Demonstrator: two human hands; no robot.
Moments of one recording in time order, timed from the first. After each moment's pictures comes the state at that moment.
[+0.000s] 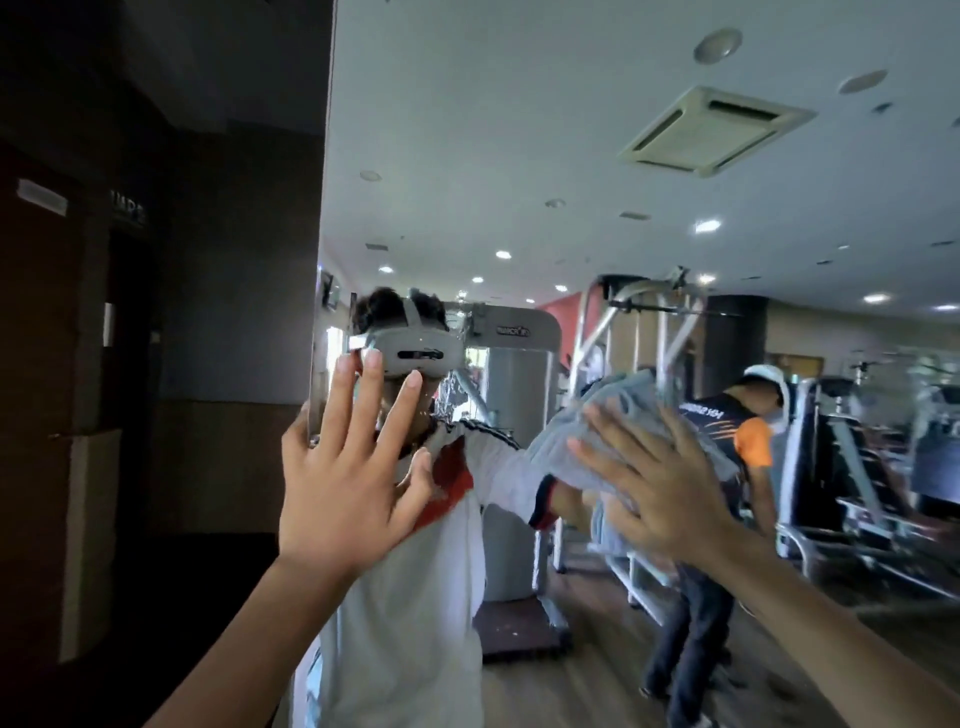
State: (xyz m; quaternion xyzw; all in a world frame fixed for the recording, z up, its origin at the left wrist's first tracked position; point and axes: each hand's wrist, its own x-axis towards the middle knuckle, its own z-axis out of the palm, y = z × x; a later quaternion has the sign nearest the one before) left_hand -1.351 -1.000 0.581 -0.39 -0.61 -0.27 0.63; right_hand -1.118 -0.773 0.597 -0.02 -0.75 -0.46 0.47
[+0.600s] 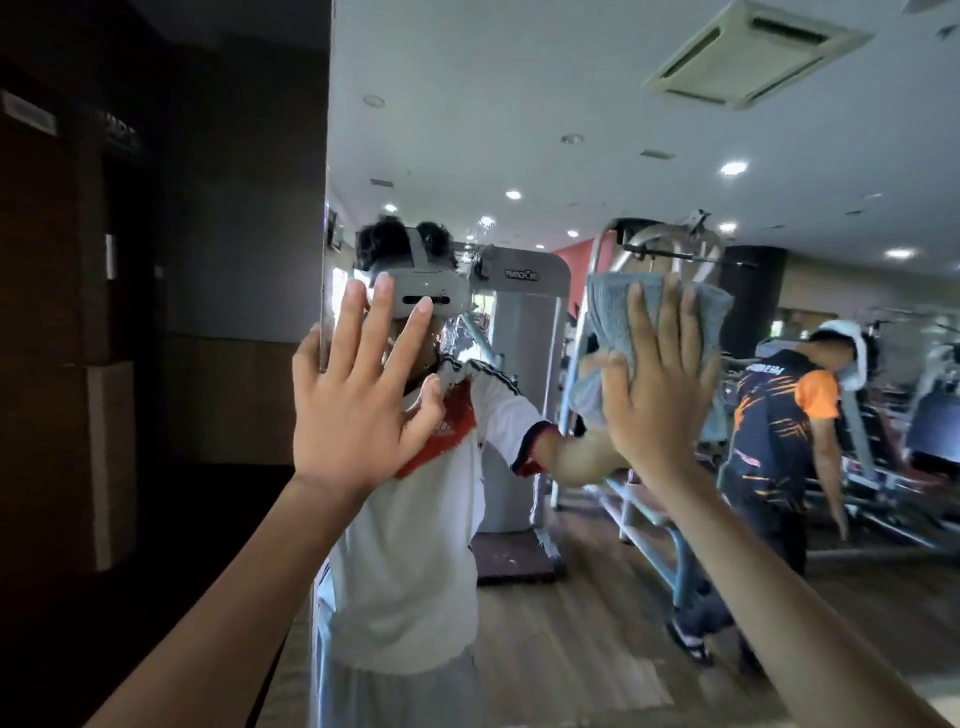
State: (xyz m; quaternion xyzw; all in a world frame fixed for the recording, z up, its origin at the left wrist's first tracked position) left_hand -1.353 -0.997 0.569 -0.38 -0.62 -0.27 0.63; right_hand -1.156 -0.802 0.599 -0.24 -0.67 -0.23 0.66
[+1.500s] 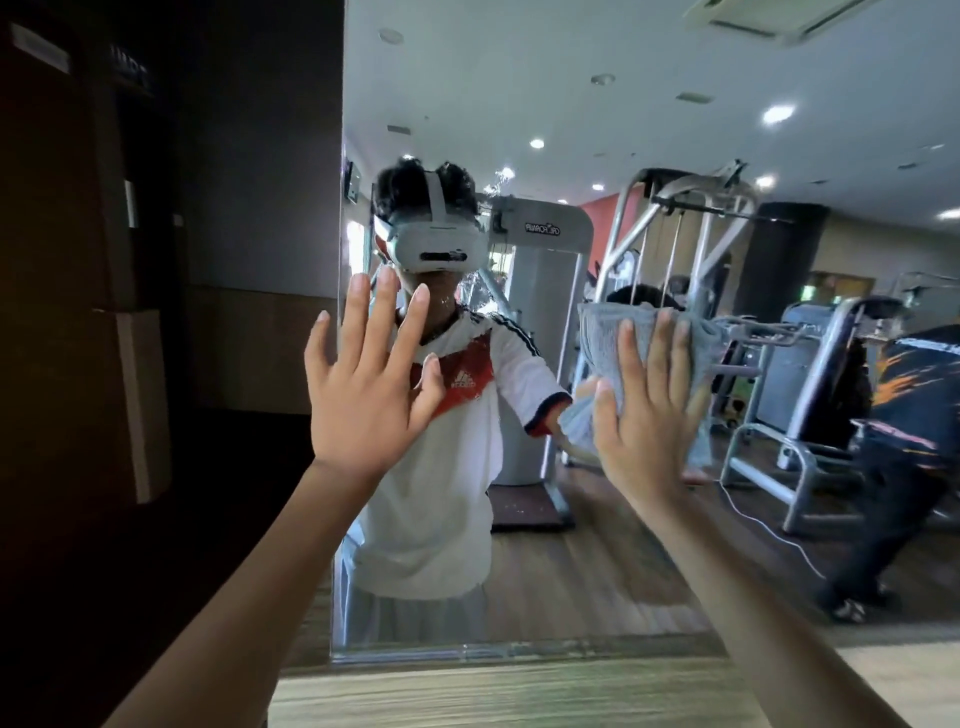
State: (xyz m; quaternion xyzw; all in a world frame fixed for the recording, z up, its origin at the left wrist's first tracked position) left_hand -1.354 -0.999 0.518 -0.36 -0.62 -0.29 0.64; right_hand -1.155 -0.815 0.518 -0.23 -0.70 -0.23 0.63
